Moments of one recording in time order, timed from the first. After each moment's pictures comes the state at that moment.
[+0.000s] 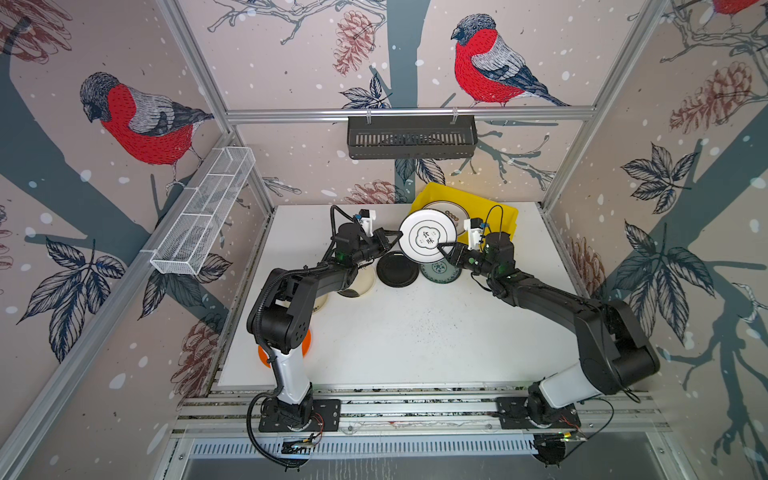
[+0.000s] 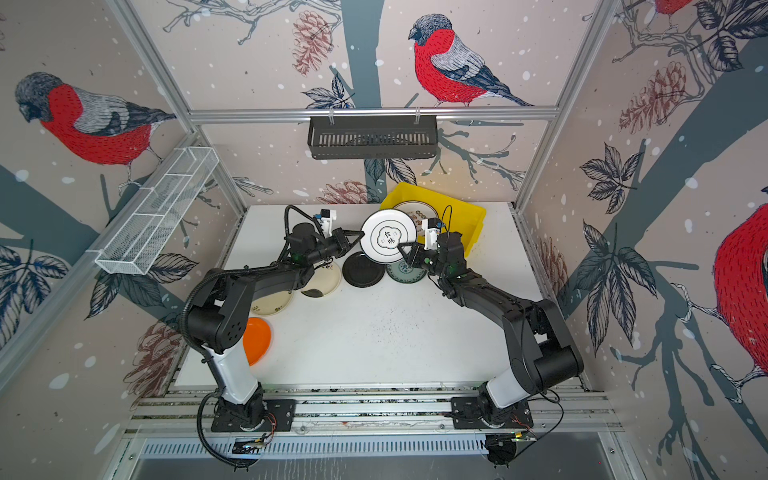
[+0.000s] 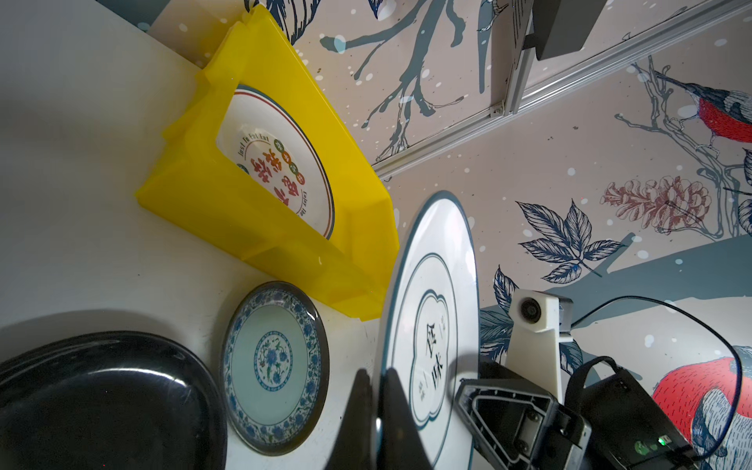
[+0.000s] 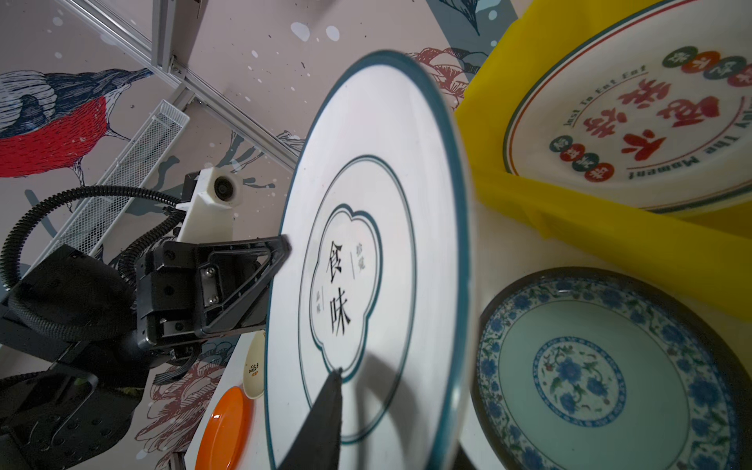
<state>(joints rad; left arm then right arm) -0.34 1.86 1.02 0.70 0.66 -1.01 0.38 1.53 0.82 0.41 -0.45 0.66</state>
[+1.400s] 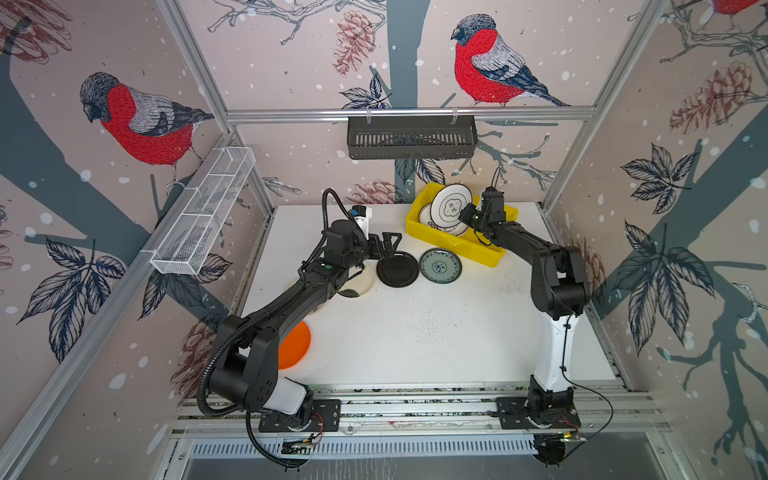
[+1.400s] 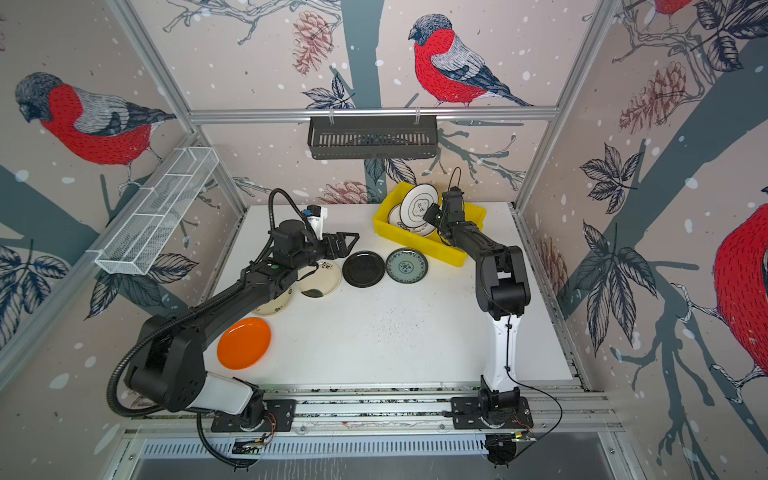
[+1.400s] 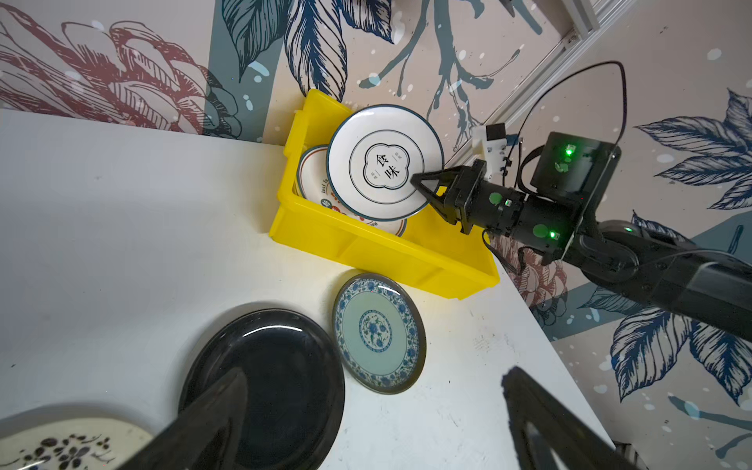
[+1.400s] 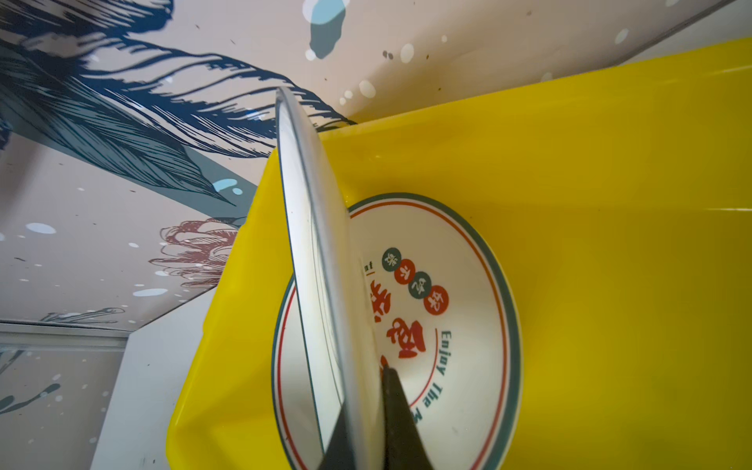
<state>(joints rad) -0.39 1.47 1.00 0.12 0.35 -0.46 0.19 2.17 1.64 0.01 -0.16 0.63</state>
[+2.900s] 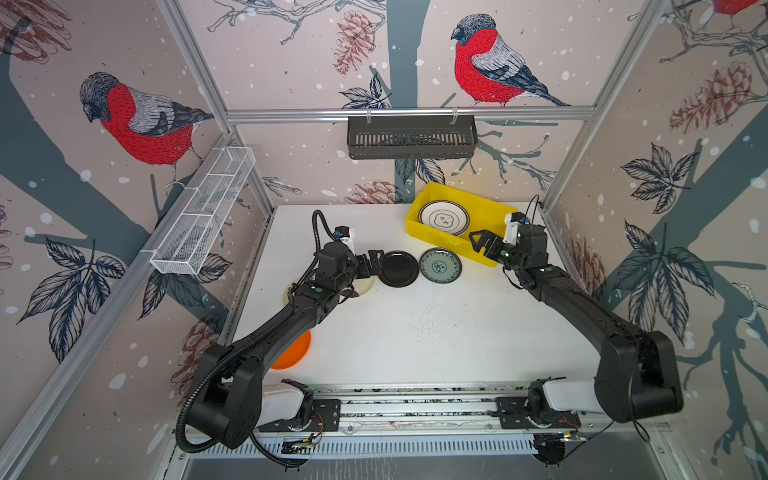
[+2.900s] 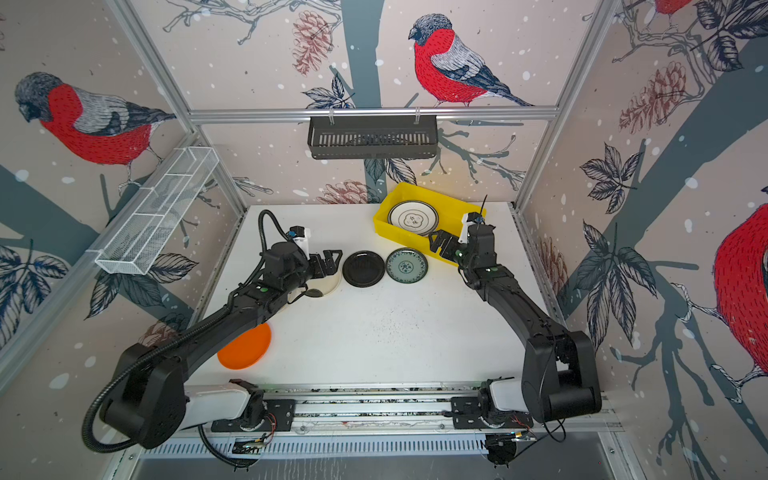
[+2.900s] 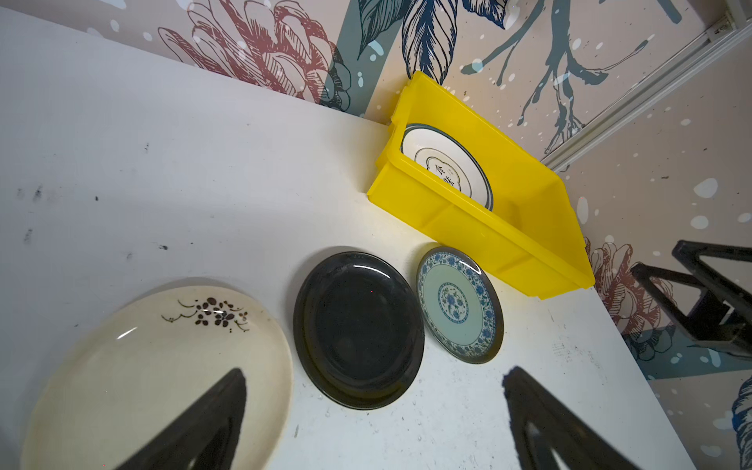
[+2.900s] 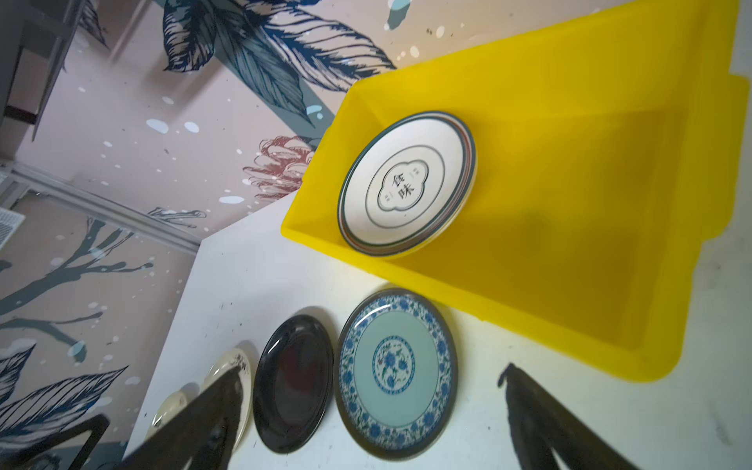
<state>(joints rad) -0.39 1.30 0.76 0.12 0.13 -0.50 0.18 1.33 0.83 0.05 -0.29 0.58</state>
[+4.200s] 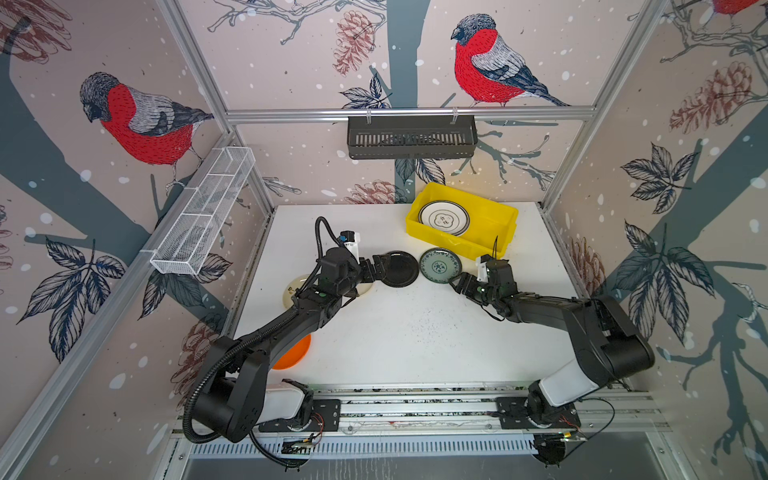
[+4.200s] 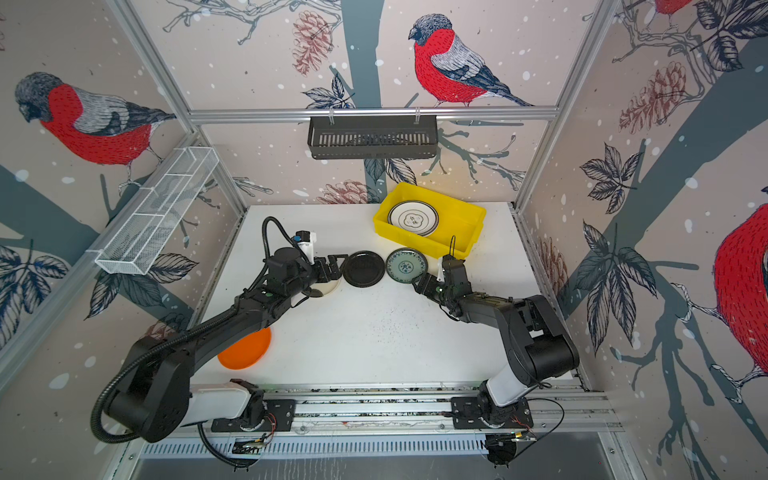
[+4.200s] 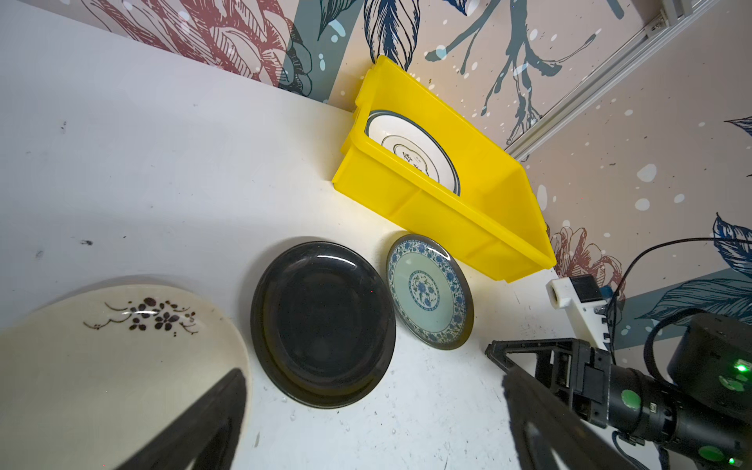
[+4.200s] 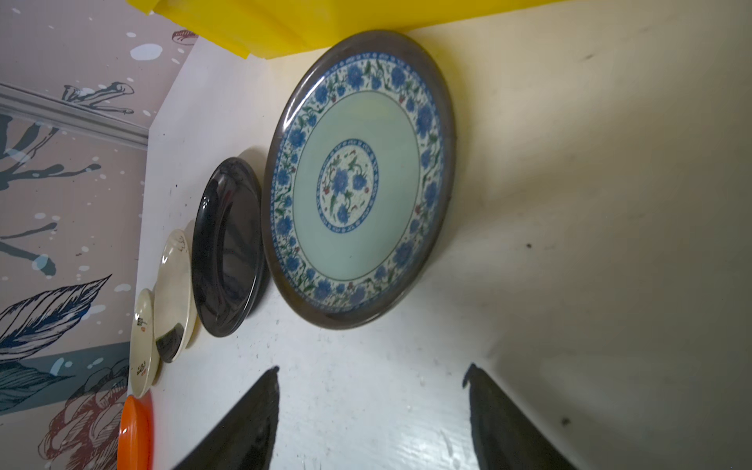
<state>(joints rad) -0.40 1.32 0.71 0.24 0.21 -0.52 0.31 1.59 0.59 0.29 -0.34 0.72</state>
